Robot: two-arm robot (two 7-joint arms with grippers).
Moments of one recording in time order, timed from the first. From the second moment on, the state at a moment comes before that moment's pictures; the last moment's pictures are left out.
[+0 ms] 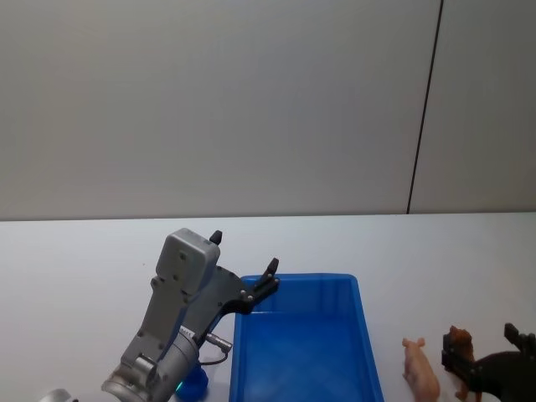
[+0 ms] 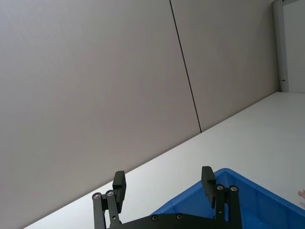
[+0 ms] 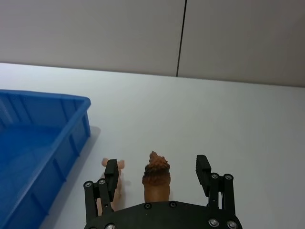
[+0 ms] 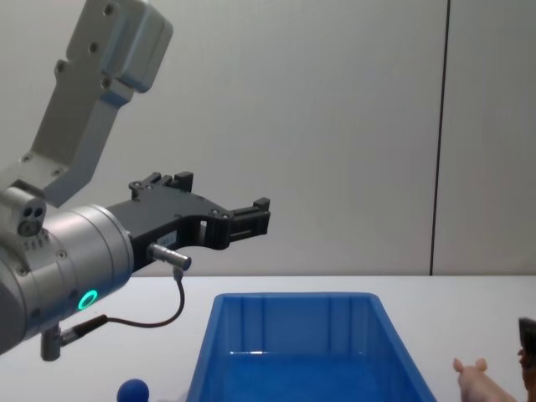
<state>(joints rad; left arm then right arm) -0.24 0.38 0.45 -1.63 -0.20 0.01 -0.01 -0.12 0.33 -0.22 -1.81 0.27 0.23 -0.13</state>
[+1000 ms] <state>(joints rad) -0.24 0.38 0.45 -1.63 -0.20 0.01 -0.01 -0.08 0.29 -0.21 -1.63 0.29 0.23 -0.05</state>
